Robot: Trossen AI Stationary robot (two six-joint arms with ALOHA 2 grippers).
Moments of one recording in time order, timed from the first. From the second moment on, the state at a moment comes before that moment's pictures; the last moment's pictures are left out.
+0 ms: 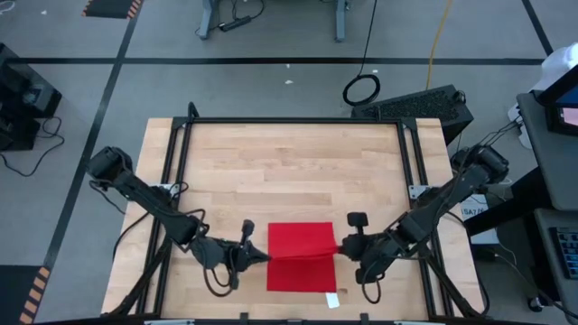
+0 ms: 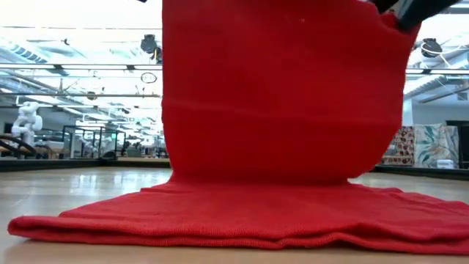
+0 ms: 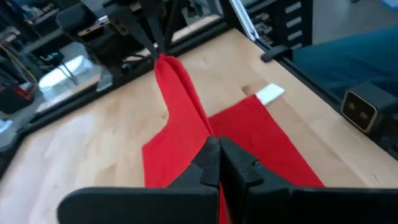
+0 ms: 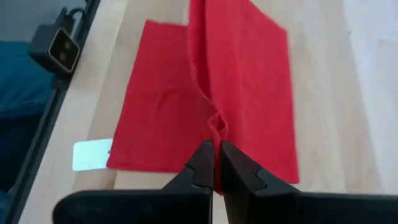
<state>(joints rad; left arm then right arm) -0.66 1.47 0.81 0.24 -0.46 0.19 0.67 1.42 1.03 -0.56 0.38 0.47</state>
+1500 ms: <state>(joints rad) -0.60 2.06 0.98 0.68 -0.36 0.09 0.65 1.48 1.03 -0.47 0.42 0.63</state>
